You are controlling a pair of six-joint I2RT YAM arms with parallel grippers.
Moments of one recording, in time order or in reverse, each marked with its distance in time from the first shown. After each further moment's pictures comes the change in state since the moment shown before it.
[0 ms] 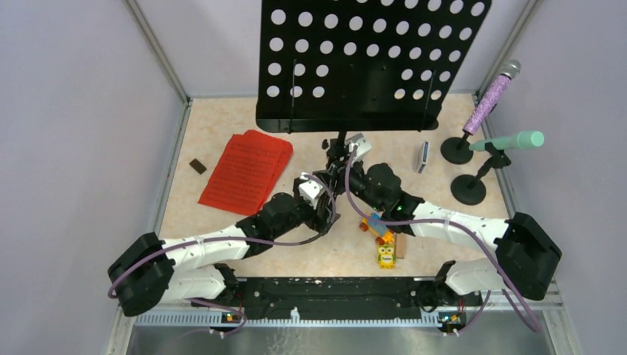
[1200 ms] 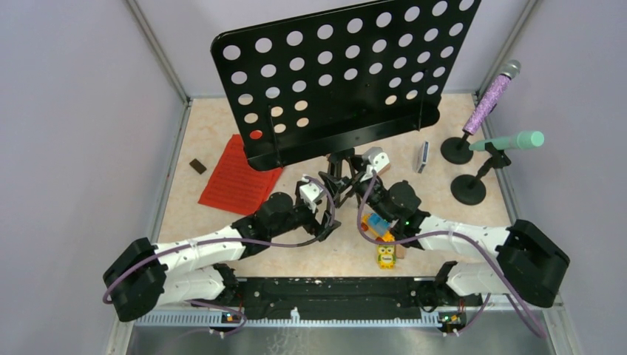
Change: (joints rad) left arm 0.000 -0.034 0.009 -0.081 0.109 -0.010; right arm -0.020 -0.087 -0.189 0.346 0.023 -0.184
